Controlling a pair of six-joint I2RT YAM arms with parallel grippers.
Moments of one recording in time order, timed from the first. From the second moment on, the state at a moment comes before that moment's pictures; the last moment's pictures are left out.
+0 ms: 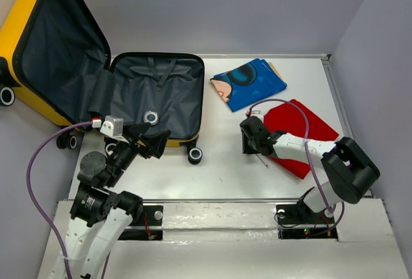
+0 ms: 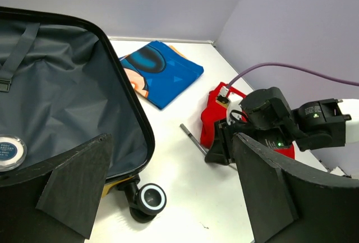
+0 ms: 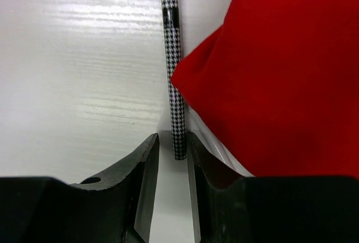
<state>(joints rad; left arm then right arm) -0.39 0.28 0.65 -0.28 0.17 -0.42 0.69 1.48 0.71 -0.22 0.27 0.57</state>
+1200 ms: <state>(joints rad) -0.38 0.28 0.65 -0.28 0.18 -0.42 0.90 1.68 1.34 -0.04 0.05 0.47</state>
